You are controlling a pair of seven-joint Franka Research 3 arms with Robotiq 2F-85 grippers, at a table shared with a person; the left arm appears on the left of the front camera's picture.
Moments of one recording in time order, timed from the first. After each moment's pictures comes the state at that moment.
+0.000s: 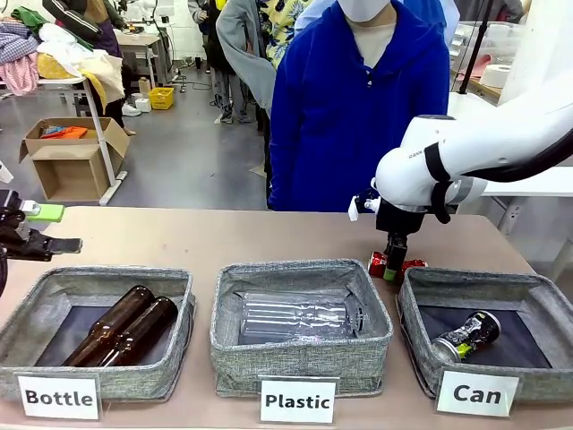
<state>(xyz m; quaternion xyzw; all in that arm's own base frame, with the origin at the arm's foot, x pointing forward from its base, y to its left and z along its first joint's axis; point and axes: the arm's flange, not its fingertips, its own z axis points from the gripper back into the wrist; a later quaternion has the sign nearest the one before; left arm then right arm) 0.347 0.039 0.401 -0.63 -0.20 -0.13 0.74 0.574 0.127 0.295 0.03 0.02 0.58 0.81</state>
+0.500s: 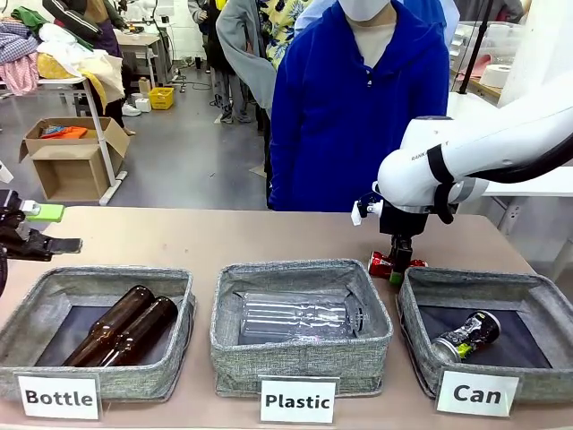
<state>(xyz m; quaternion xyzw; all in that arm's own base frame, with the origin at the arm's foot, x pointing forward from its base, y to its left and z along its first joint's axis) 0.347 0.039 0.401 -0.63 -0.20 -0.13 0.74 0.575 0.124 0.298 0.03 0.02 0.59 0.81</state>
